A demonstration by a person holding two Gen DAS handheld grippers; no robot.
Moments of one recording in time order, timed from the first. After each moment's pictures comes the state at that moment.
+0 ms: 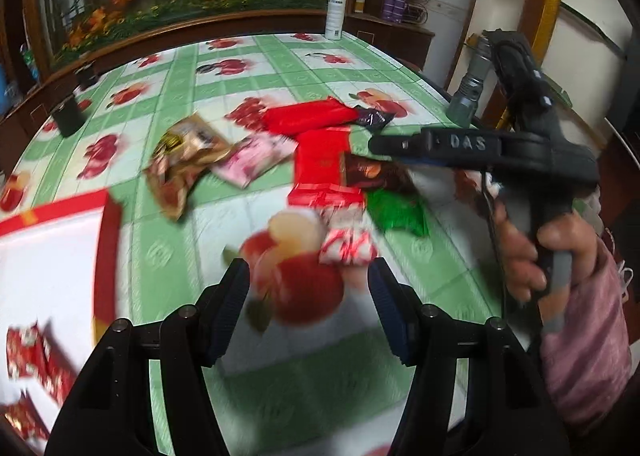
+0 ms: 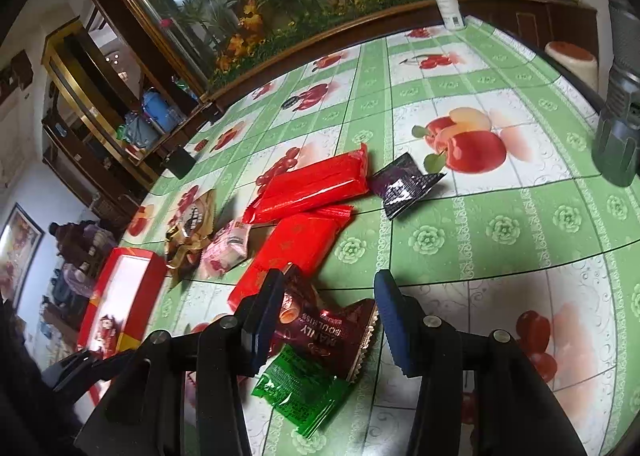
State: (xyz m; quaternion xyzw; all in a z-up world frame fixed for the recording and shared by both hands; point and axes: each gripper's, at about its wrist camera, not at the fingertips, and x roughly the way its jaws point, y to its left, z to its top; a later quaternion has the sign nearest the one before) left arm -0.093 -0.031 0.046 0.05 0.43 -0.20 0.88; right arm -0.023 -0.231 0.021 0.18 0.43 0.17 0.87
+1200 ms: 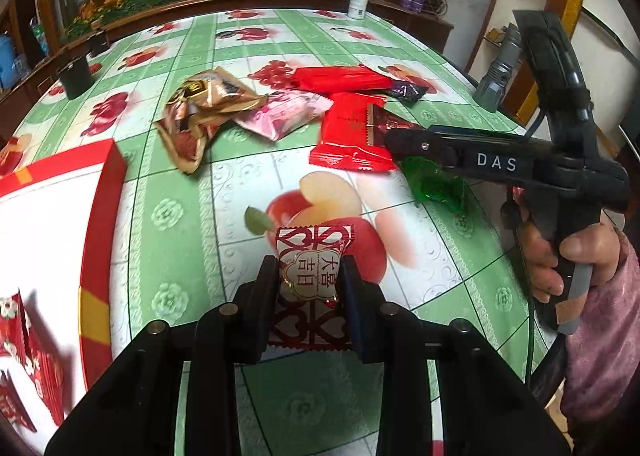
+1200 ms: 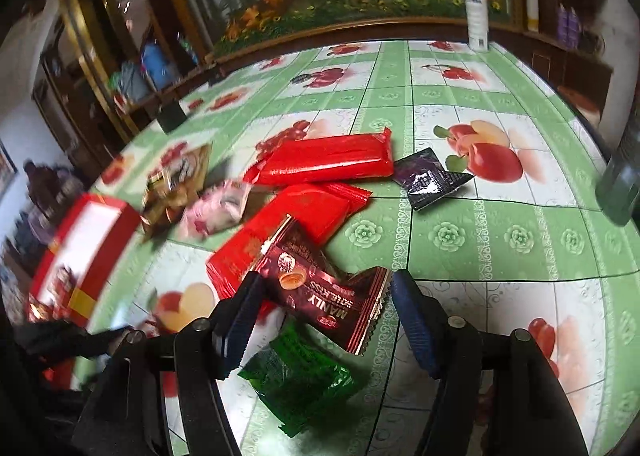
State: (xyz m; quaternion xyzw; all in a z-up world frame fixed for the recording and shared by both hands) left arm -0.092 -0.005 0.015 0.03 0.46 -0.18 0.87; right arm -0.031 -0.188 0.014 0.05 0.43 0.15 0.89
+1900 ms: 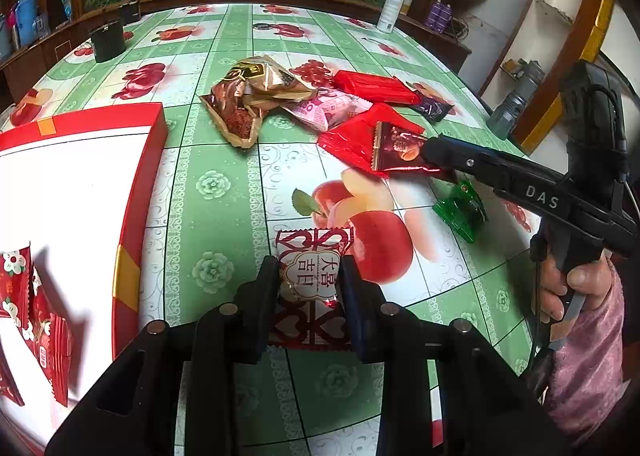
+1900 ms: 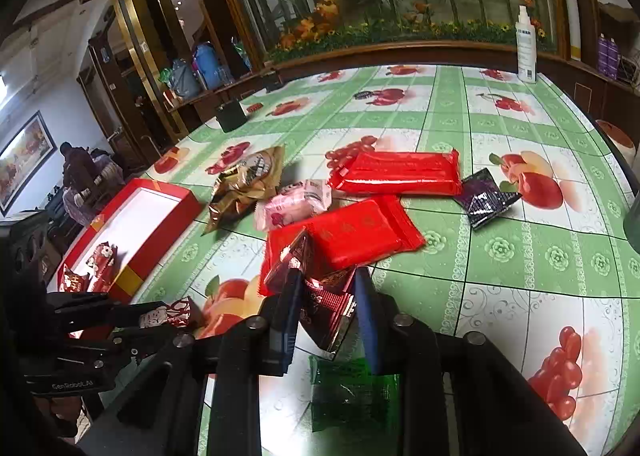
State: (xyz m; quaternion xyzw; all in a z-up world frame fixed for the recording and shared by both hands) left arm -0.097 0.030 0.016 -0.04 0.46 -0.16 0.87; right arm -0.056 -0.171 0.029 0.05 0.38 0.23 0.89
